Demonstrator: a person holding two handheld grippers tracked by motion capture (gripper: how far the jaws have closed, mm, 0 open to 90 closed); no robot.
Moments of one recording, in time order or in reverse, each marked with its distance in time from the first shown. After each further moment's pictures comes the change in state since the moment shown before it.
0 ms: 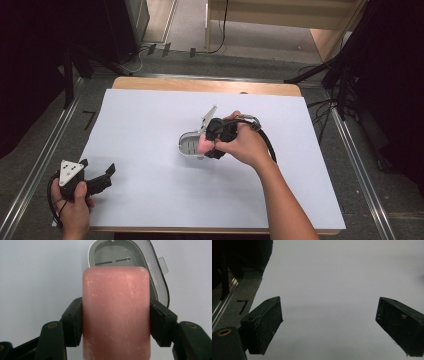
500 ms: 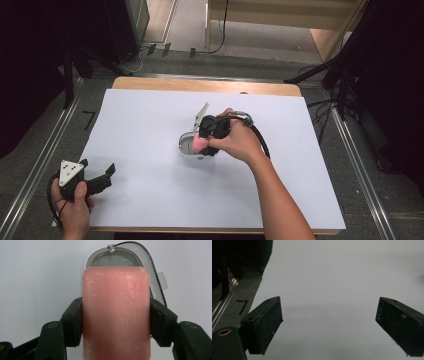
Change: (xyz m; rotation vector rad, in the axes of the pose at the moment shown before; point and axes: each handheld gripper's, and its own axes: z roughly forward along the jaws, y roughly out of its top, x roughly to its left) left arm 0.000 0.000 0.000 0.001 -0.002 0.000; right arm -0.007 0.017 0.009 0.008 0.017 -0.030
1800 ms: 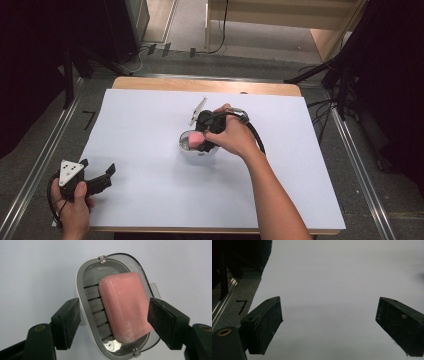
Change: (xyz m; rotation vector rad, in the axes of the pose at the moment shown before) left arm 0.000 0.000 0.000 0.000 -0.004 0.001; right arm -0.015 0.007 0.009 -0.035 -0.006 0.050
